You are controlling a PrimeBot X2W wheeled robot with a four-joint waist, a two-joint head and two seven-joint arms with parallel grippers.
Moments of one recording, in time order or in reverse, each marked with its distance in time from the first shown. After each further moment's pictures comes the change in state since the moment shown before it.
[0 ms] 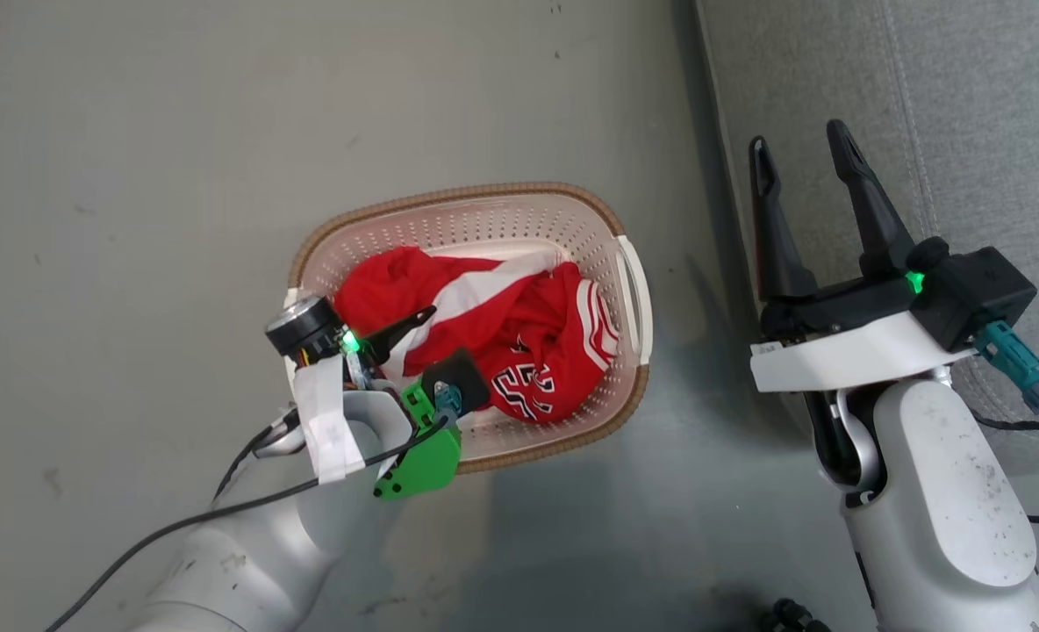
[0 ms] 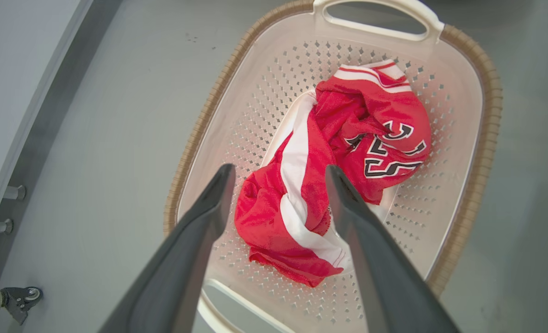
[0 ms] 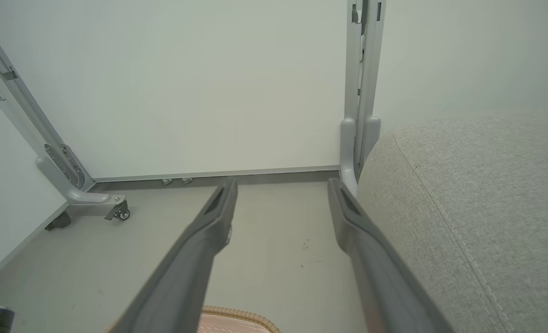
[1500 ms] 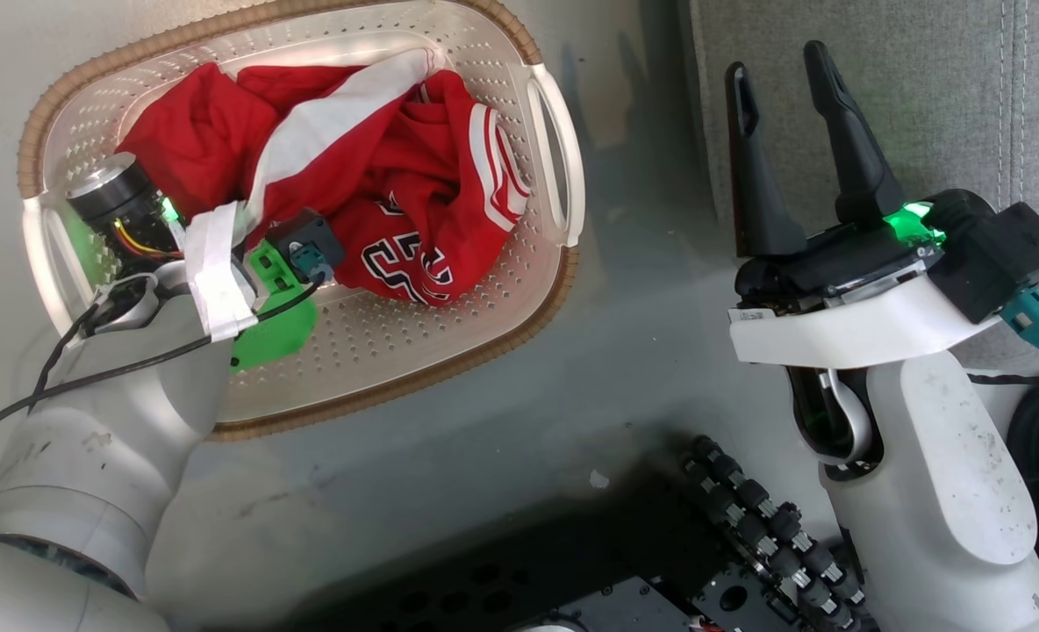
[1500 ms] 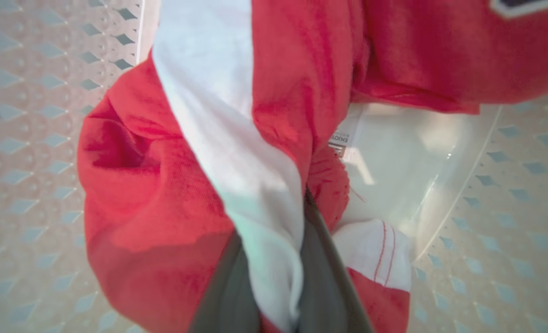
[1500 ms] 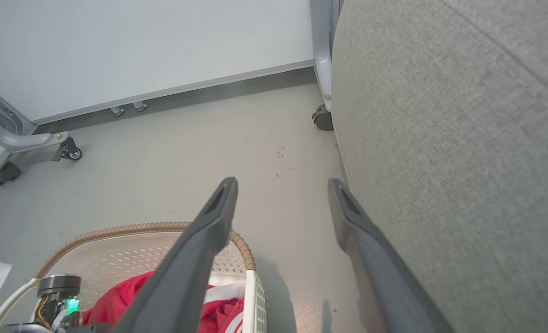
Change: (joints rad) left arm -0.305 0.145 -0.110 0.223 0.025 0.074 0.169; right arm -0.078 0.000 0.086 -0.104 0.143 0.000 0.000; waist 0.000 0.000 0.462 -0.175
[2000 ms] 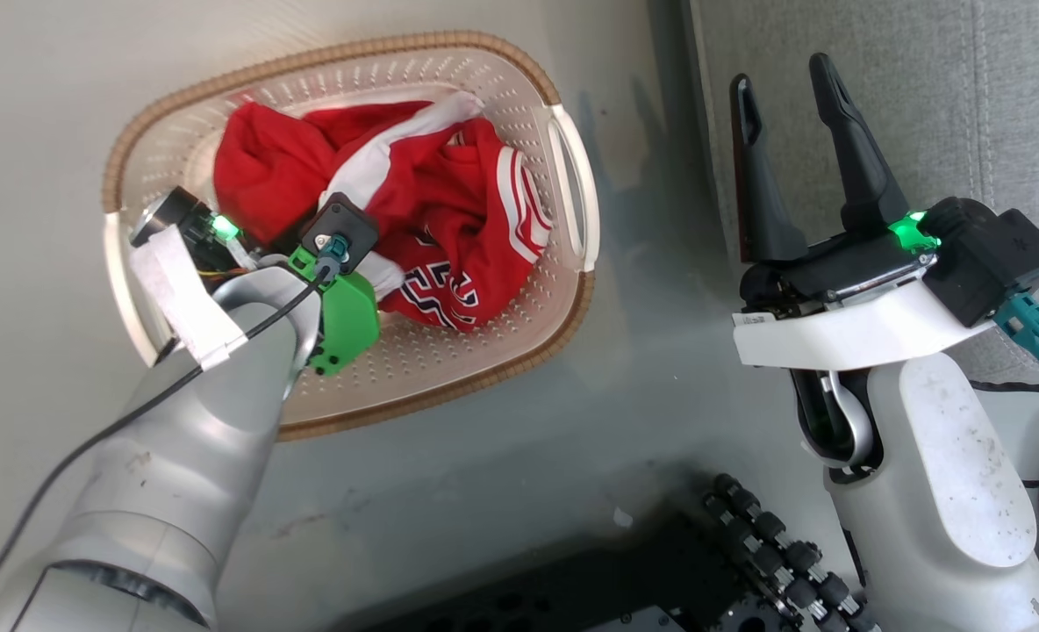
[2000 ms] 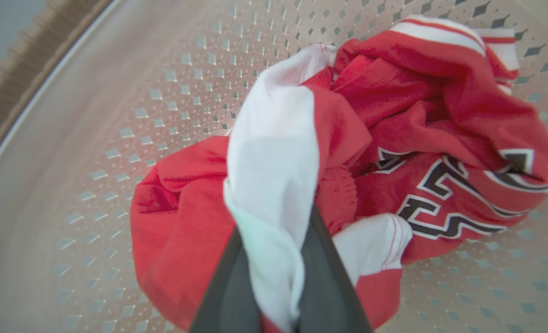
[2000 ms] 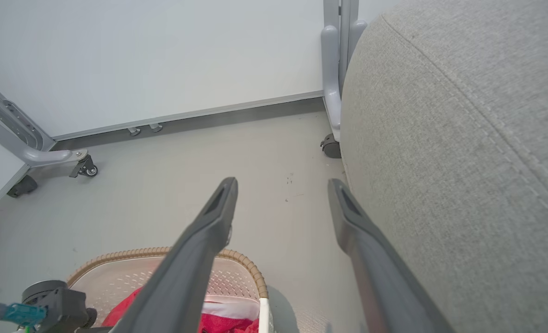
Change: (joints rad) left arm 0.076 -0.096 0.172 -0.062 -0.260 -0.021 -0.205; right arm 0.014 0.001 -0.019 0.022 -0.039 0.000 0.000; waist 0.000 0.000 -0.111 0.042
